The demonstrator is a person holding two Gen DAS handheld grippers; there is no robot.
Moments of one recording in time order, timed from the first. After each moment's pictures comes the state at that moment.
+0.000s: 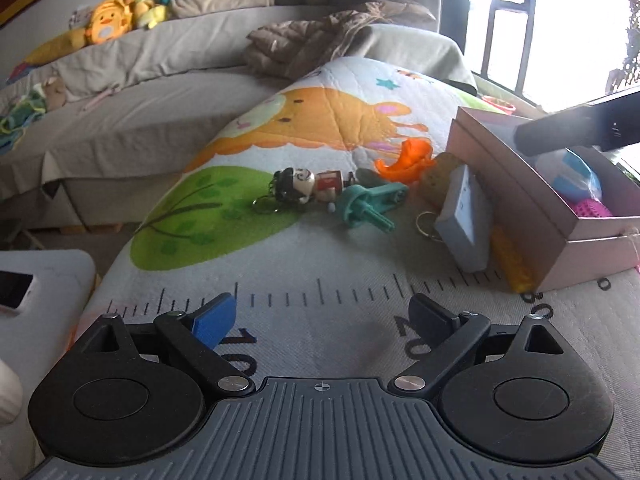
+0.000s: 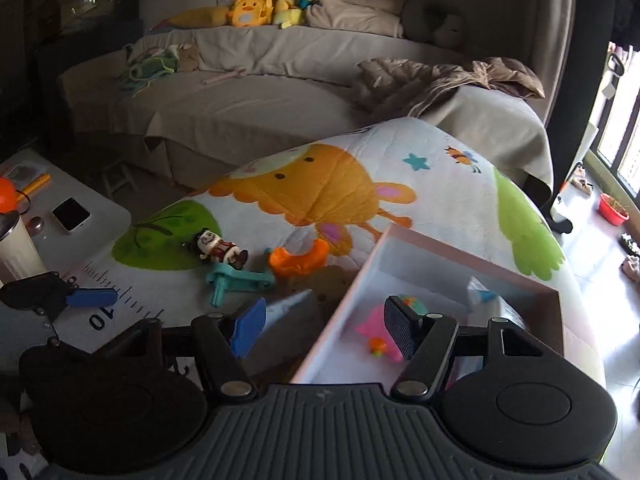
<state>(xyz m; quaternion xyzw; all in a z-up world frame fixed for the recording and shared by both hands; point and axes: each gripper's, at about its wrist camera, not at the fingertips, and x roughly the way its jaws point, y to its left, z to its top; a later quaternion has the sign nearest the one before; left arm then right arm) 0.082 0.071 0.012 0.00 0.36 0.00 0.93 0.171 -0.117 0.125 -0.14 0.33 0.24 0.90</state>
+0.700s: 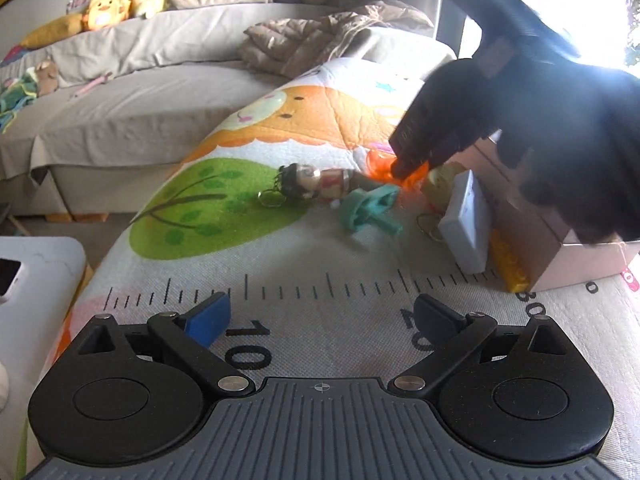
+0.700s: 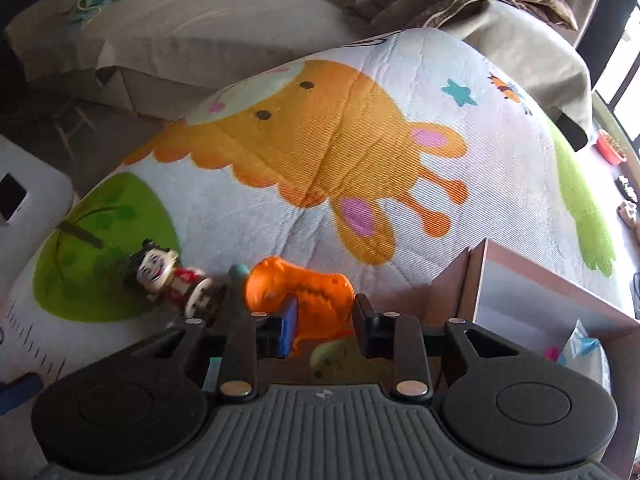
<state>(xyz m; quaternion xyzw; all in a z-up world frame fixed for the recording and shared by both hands) 0.076 0.087 0.012 -0.03 0.35 -0.03 0.93 0.280 -0.030 0.065 -0.16 0.47 0.19 0.85</state>
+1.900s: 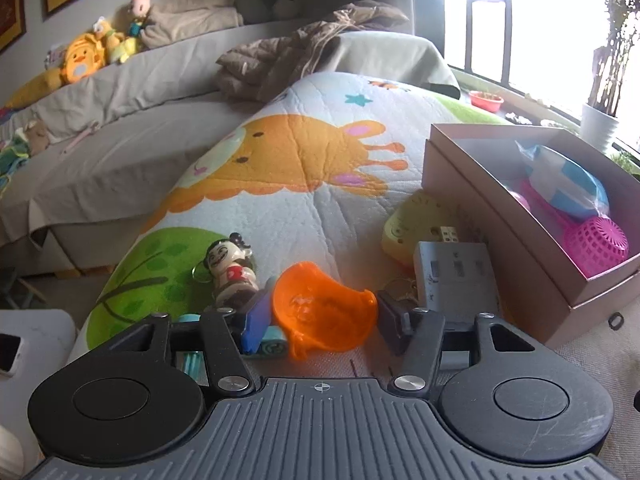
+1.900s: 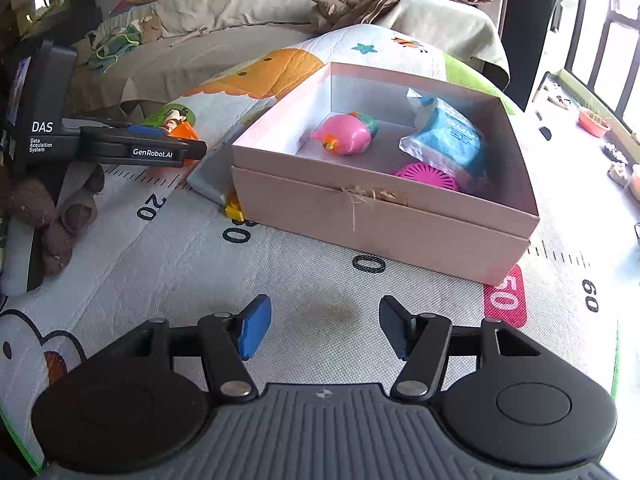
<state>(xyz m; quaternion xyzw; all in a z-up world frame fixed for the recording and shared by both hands) 0.133 0.030 0.017 0.05 0.33 -0.02 0.94 0.085 -0.217 0.053 -0.08 0.41 0.20 0.89</state>
